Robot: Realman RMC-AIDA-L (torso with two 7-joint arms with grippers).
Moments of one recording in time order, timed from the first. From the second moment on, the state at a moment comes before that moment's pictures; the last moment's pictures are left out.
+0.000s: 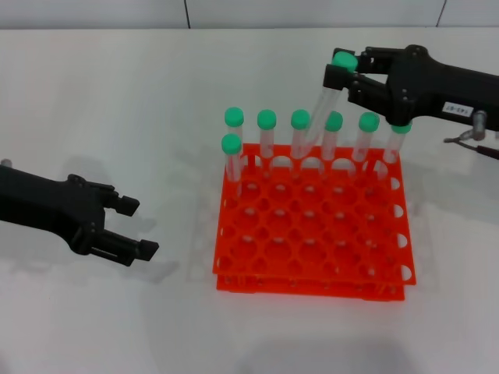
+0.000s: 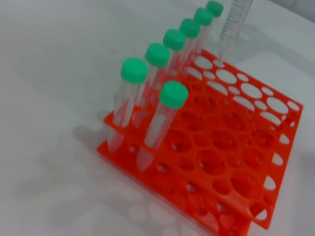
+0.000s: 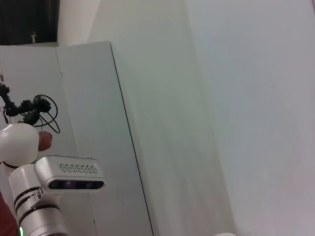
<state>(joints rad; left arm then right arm) -0.45 -2.03 0.93 1.18 2.26 1.81 -1.88 0.53 2.02 -1.15 -0.69 -1.32 -1.46 1.36</state>
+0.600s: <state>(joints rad) -0.43 -2.07 0.93 1.17 2.26 1.78 -1.71 0.53 2.02 -1.18 -0.69 -1.31 -1.41 1.35</state>
